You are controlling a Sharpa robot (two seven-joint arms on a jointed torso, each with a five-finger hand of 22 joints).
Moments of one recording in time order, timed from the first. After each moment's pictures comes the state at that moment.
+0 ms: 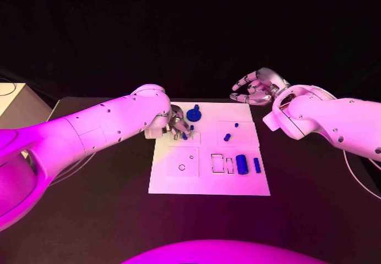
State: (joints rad) left arm 1.28 -0.40 0.01 1.04 -1.11 0.40 -0.54; left_hand 0.92 -0.14 0.71 0.06 0.49 0.88 0.04 0.73 1.04 1.36 -0.03 1.25 1.08 1.46 -0.09 1.57 1.31 0.04 1.46 0.03 1.52 1.31; right arm 1.37 -0.79 -0.13 1.43 -0.87 -0.49 -0.08; right_hand 1.39 -0.21 0.28 0.28 0.35 0.87 0.16 0.26 0.37 1.42 0.08 1.44 1.31 1.46 0.01 1.55 1.31 0.01 1.47 0.11 1.56 1.31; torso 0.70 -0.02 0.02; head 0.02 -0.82
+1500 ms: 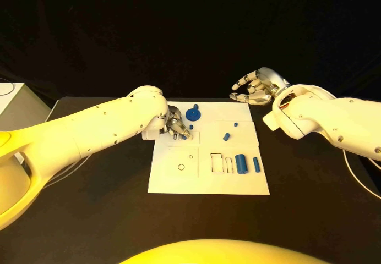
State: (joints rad) left arm 1.27 -0.43 0.01 1.07 -1.14 0.39 -0.54; left_hand 0.94 -0.19 0.45 0.21 0.28 0.92 0.02 0.70 1.05 1.35 -0.03 1.25 1.09 1.46 -0.09 1.57 1.31 0.04 1.47 0.02 1.52 1.31; right arm 1.37 -0.79 -0.13 1.43 -0.87 -0.49 -0.08; right_hand 1.39 -0.21 0.28 0.29 0.35 0.87 0.16 0.26 0.37 1.42 0.08 1.44 1.31 1.46 0.01 1.55 1.31 0.01 1.47 0.11 1.55 1.31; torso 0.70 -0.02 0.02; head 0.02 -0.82
